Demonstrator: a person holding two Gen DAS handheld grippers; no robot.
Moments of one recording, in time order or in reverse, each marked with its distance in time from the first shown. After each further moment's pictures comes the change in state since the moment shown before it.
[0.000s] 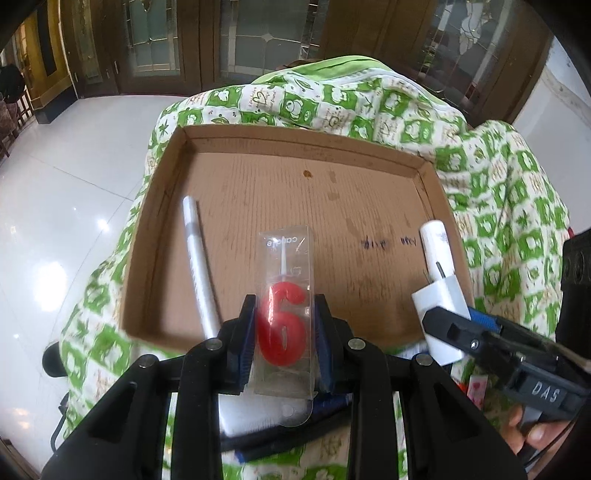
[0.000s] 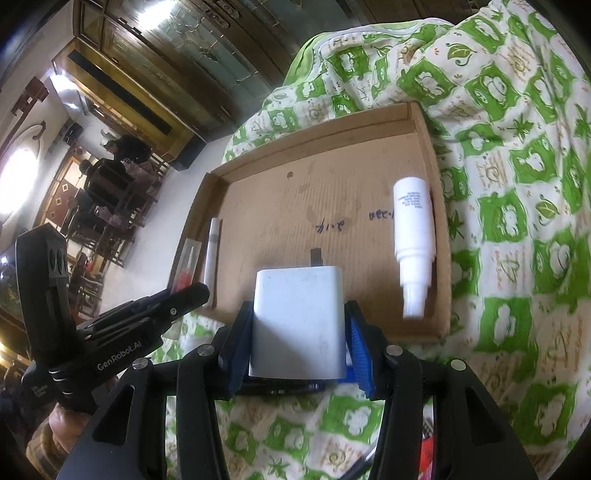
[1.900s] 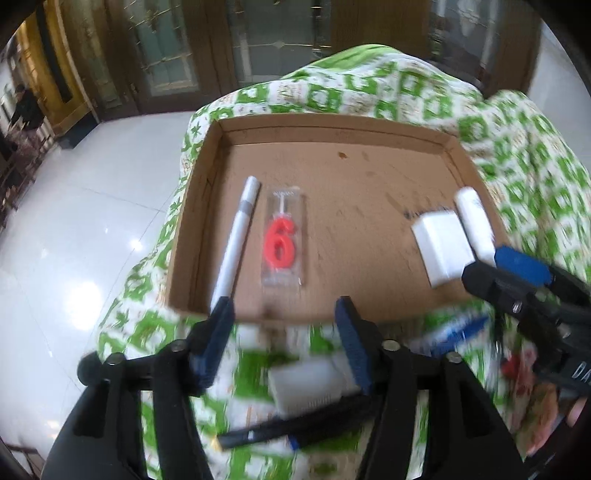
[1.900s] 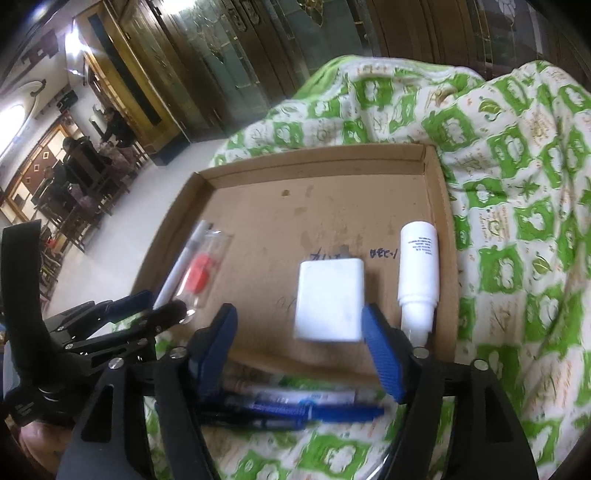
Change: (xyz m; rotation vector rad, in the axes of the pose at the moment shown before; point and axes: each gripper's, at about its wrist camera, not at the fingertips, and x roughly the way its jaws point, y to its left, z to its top) left arm -0.011 0.004 -0.055 0.103 -0.055 0.151; right arm -0.015 0.030 -0.017 -0.167 -0.104 -0.164
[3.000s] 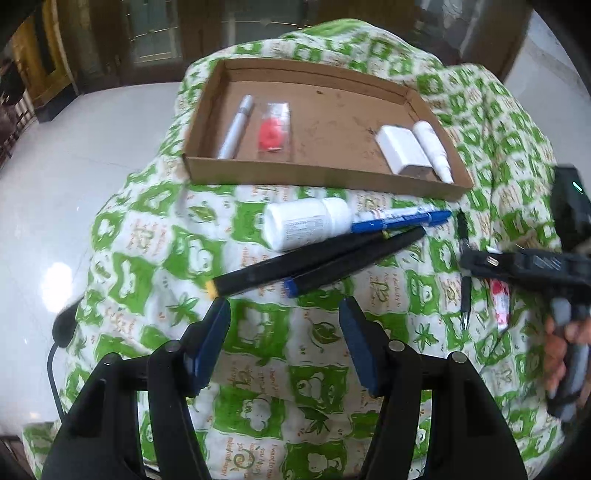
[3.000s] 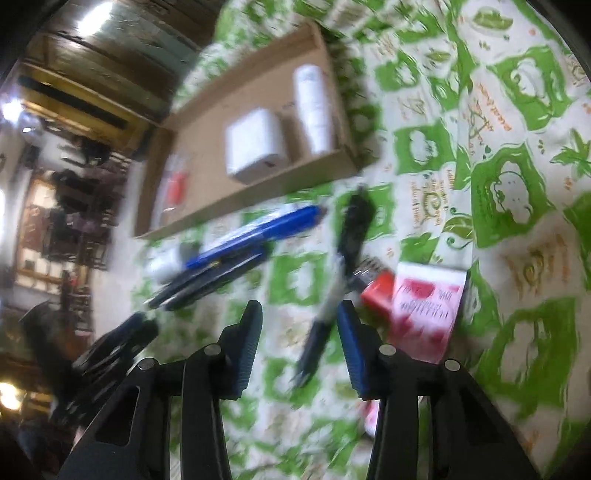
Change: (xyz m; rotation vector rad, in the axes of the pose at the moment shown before) left arm -0.023 0.010 -0.080 -0.028 0.089 -0.135; right arm 0.000 -0.057 -0.074 0.344 0.294 0.015
